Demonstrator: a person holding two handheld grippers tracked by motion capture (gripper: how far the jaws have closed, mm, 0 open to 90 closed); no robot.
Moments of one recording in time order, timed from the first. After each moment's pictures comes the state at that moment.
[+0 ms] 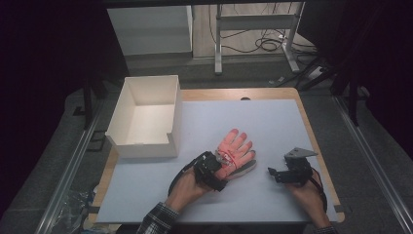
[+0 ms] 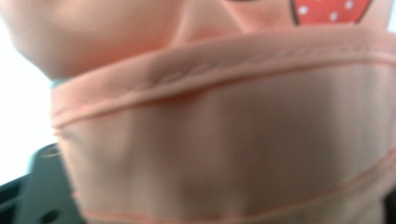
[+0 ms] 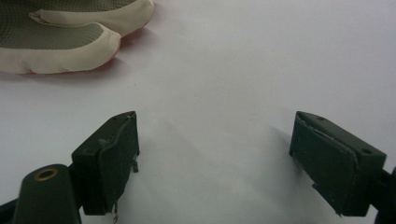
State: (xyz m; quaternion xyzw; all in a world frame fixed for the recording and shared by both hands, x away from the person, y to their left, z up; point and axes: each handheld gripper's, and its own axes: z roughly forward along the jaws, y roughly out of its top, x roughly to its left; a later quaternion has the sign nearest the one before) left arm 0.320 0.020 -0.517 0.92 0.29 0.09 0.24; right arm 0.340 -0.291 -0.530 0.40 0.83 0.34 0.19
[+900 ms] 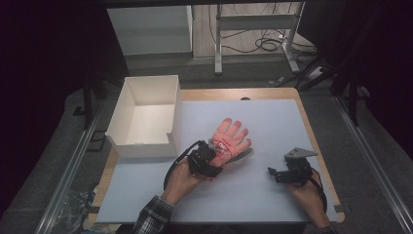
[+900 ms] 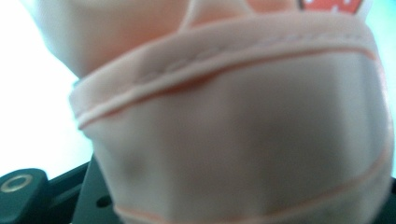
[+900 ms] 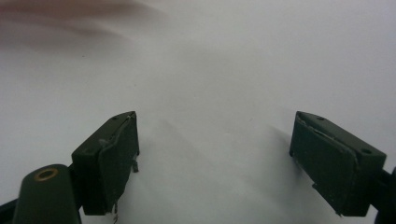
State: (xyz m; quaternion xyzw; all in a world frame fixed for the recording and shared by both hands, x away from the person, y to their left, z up) left arm 0.338 0.041 -0.483 0.90 0.33 0.07 0.28; right arm 0.340 -0.291 -0.530 0.40 0.83 0.34 0.19
